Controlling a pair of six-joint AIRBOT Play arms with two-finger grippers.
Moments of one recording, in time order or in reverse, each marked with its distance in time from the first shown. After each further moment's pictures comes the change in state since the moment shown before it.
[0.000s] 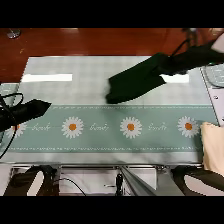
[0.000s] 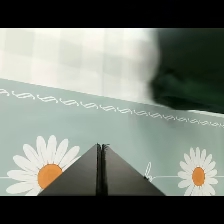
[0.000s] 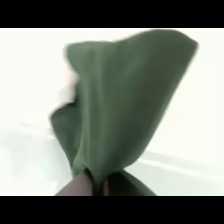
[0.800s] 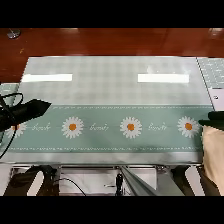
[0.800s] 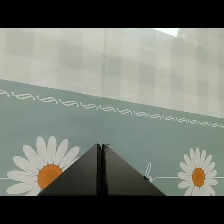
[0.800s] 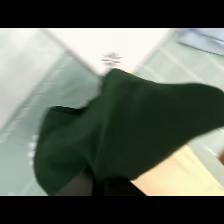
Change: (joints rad) left arm 0.000 0.000 0.000 0.000 0.003 0.000; right arm -0.937 0.497 -0.002 -0.460 0.446 0.051
